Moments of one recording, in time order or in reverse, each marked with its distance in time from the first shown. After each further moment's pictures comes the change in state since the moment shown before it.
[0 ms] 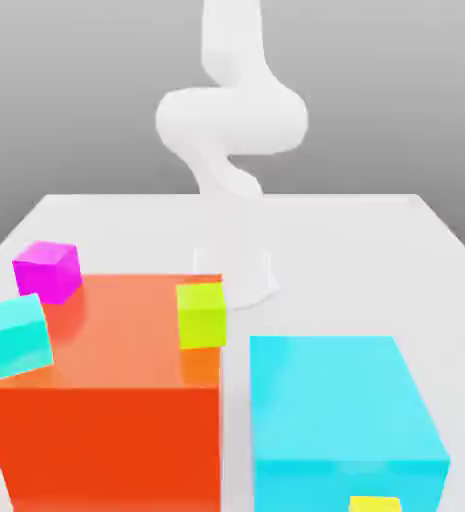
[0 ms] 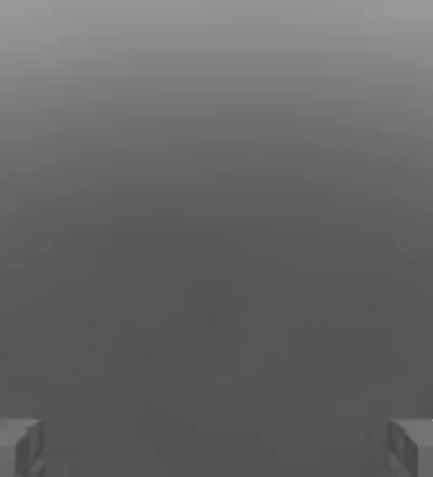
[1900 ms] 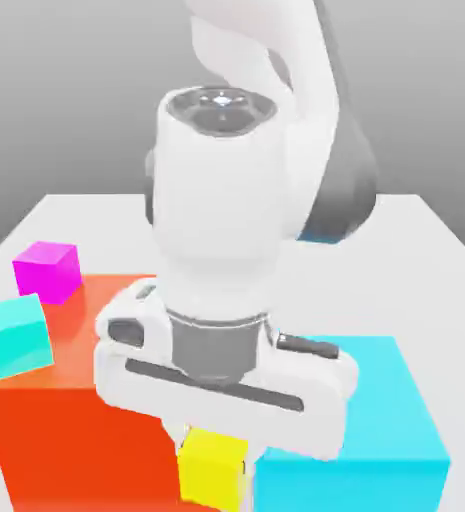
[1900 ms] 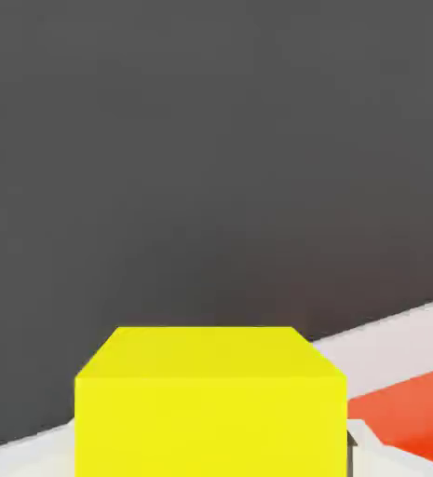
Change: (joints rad) arm -0.173 0.852 0.040 0.113 -0.031 0.054 0.407
